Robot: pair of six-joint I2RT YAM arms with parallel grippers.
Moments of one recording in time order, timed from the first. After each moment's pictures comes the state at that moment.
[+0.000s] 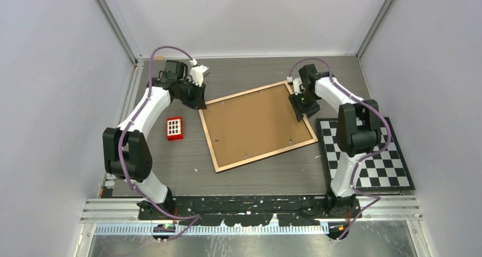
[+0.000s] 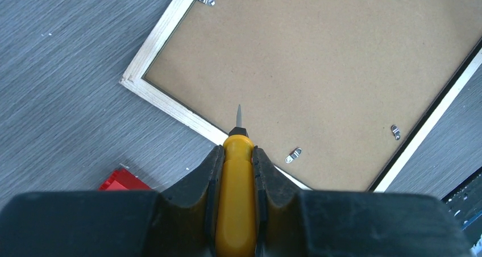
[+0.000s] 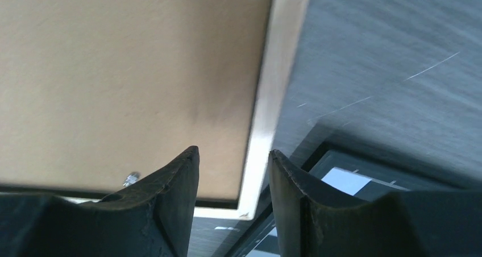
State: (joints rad) left arm -0.17 1.63 1.37 -0.70 0.44 0.27; right arm 0.19 1.89 1.43 -0.87 -0.05 -0.21
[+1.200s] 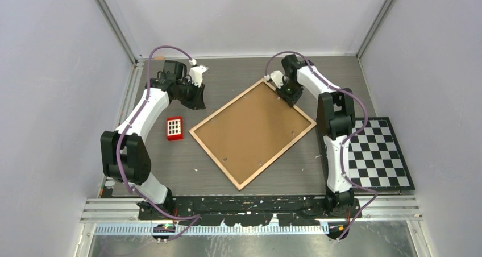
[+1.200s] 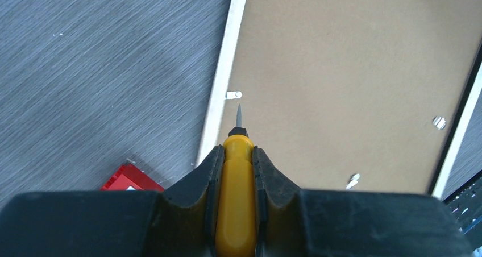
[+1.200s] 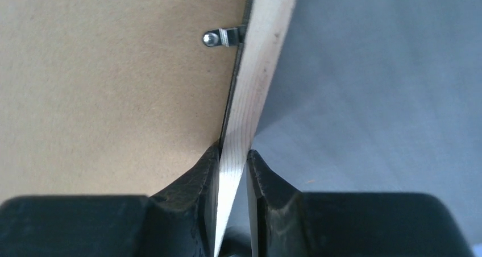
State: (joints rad) left arm -0.17 1.60 1.36 -0.71 0.43 0.29; right arm 0.25 2.25 1.87 -1.00 -0.04 -0.63
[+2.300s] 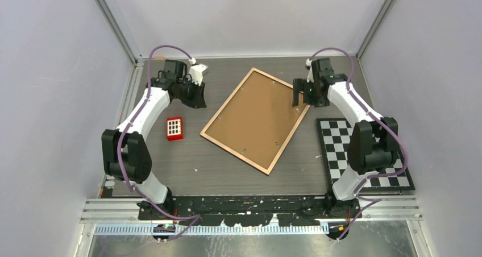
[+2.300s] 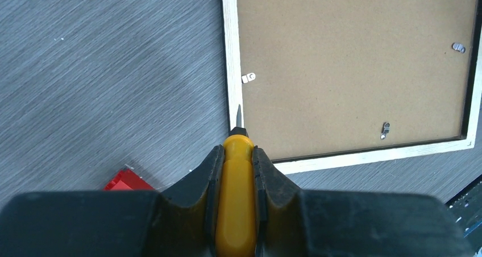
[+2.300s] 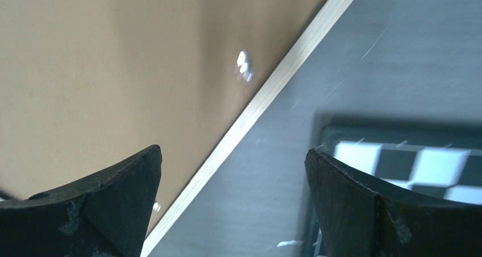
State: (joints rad) left arm -0.17 1.62 1.37 -0.69 0.43 0.26; right arm 0.14 1.71 1.42 -0.70 -0.03 0.12
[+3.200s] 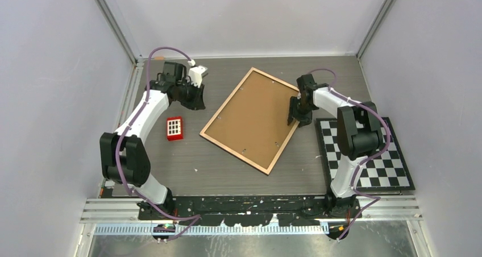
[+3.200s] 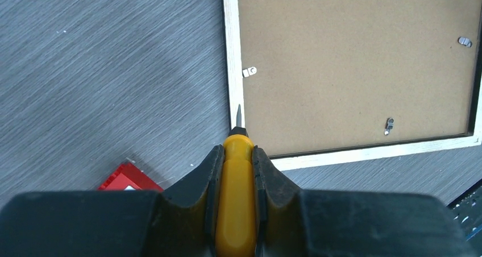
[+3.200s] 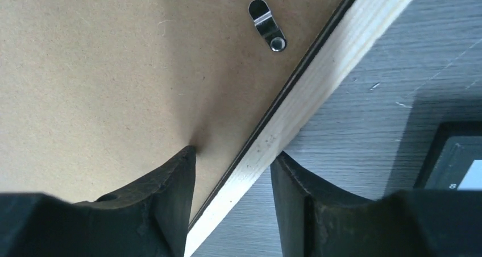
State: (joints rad) left arm -0.17 1.59 1.33 -0.67 0.42 0.25; right arm 0.20 1.87 1.25 -0.65 -0.08 0.37
